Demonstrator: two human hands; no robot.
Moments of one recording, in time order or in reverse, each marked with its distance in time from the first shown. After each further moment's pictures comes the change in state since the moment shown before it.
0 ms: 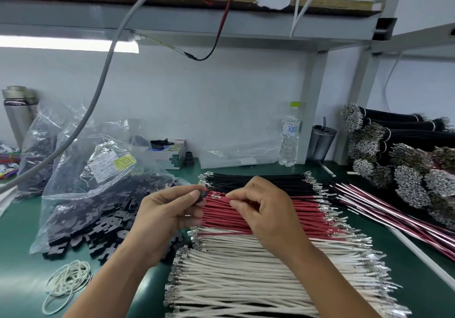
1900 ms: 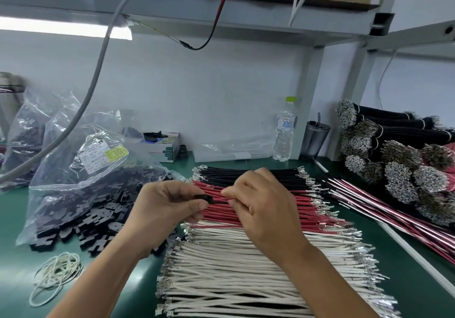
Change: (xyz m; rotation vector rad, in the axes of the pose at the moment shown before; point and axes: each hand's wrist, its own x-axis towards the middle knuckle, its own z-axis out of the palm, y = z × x) left_hand -0.011 0.008 0.008 0.361 -0.067 0.117; right_hand -0.009 -0.015 -0.010 -0.344 0.053 -0.232
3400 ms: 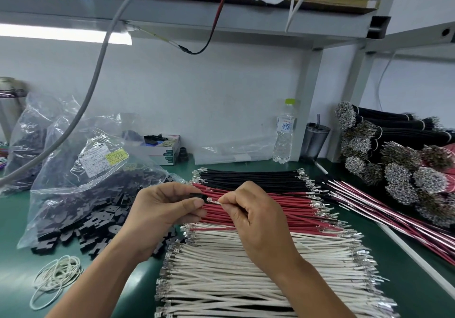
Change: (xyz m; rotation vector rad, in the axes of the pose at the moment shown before) left_hand 0.003 -0.005 -0.002 -0.207 0.013 -0.079; right_hand -0.012 -0.010 0.013 0.319 -0.007 0.209
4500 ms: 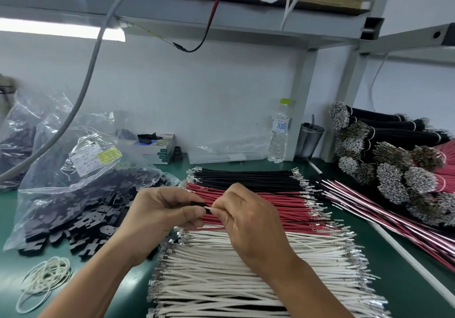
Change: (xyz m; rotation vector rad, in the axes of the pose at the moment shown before) left_hand -0.008 0.003 0.009 0.097 -0.077 0.061; right_hand 0.001 -0.002 0.001 -0.271 0.020 -0.216
